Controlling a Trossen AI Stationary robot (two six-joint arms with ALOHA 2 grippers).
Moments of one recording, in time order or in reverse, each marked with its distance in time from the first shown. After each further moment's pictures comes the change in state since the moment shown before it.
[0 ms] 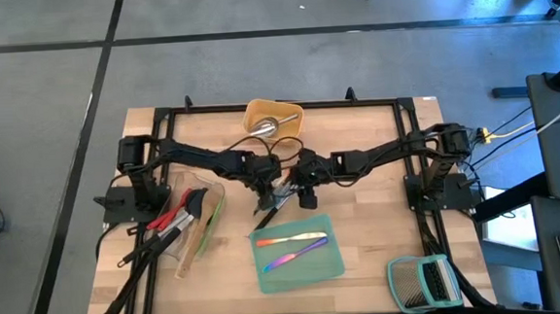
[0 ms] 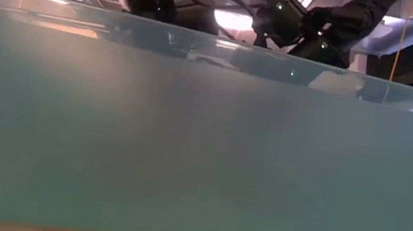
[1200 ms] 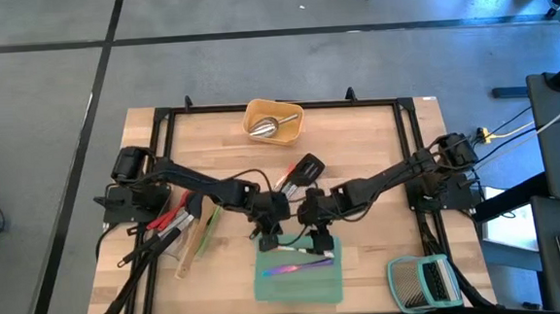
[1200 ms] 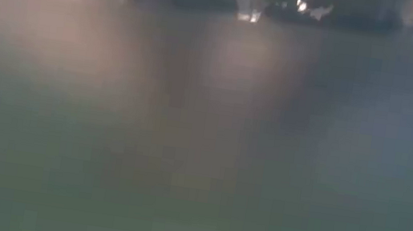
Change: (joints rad) left arm -0.290 -0.002 0.074 0.096 0.198 -0.132; right arm 0.314 -0.001 0.095 -0.295 -0.093 0.313
